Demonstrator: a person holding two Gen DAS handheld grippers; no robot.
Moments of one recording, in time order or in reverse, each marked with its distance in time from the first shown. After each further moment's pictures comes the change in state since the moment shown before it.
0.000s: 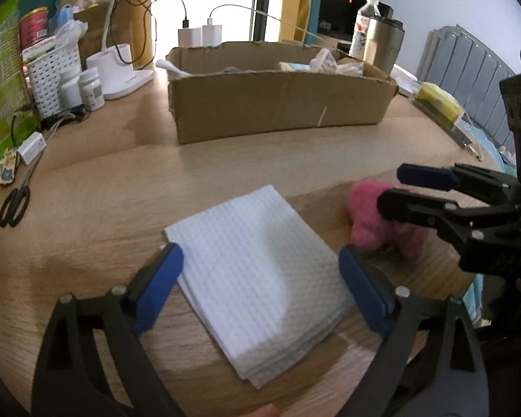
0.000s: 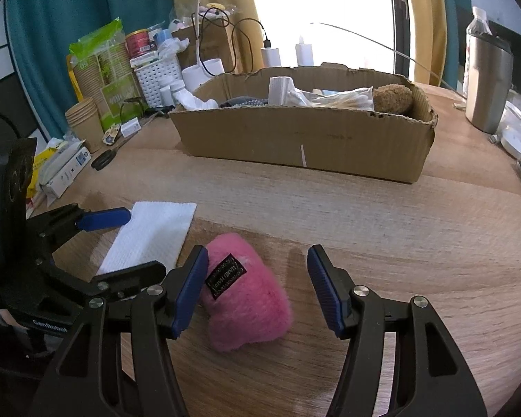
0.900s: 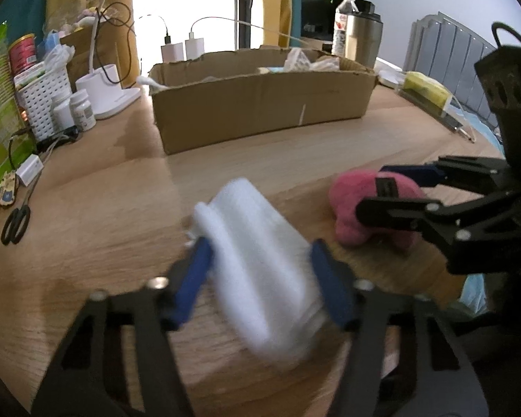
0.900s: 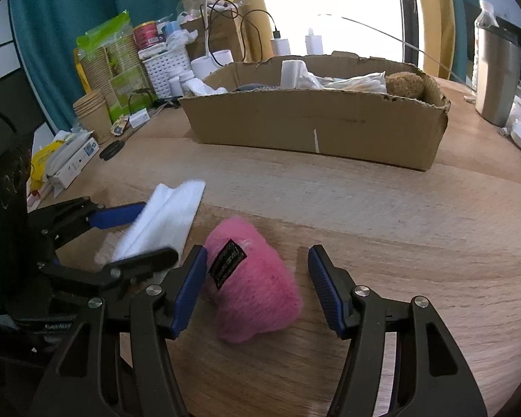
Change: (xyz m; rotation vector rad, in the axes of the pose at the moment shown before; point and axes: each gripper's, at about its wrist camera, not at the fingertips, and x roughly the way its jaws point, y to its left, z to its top) left arm -0.006 -0.012 -0.006 0.079 -0.042 -0.004; right arm 0.004 0.003 -0.007 -0.002 0.027 0.037
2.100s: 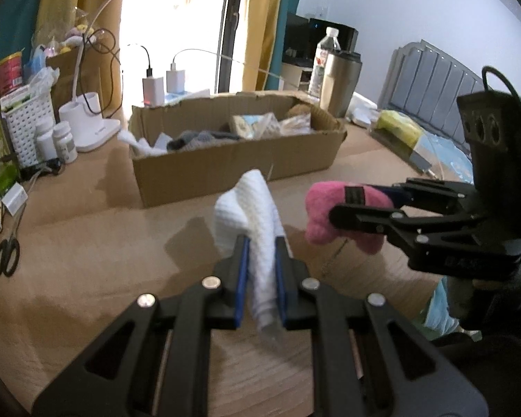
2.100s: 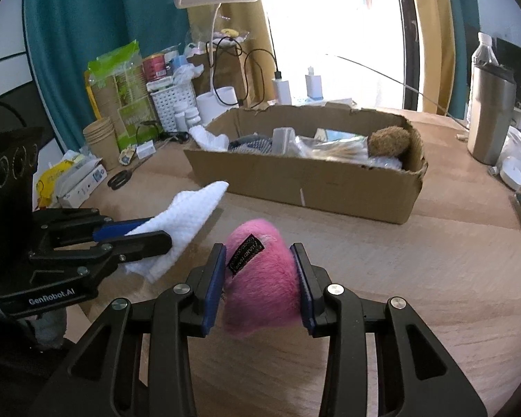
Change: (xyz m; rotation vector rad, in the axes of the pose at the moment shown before) left arm -0.026 -0.002 0.043 -0.030 -0.088 -0.121; right arm -0.030 -0.008 0.026 -0.039 -0.113 0.005
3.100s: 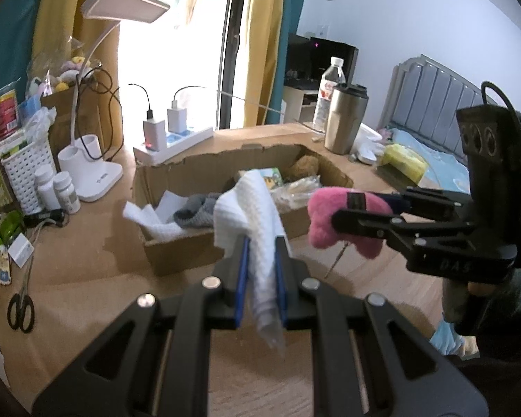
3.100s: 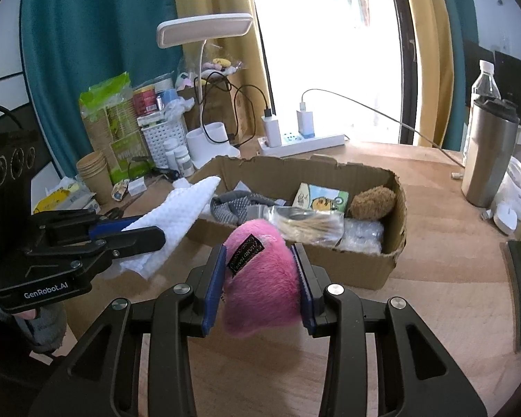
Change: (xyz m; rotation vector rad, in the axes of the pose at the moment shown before) left arm 0.001 0.006 0.055 0.013 -0.076 0.005; right arm -0.006 -0.021 0.046 -0.007 -0.075 -0.004
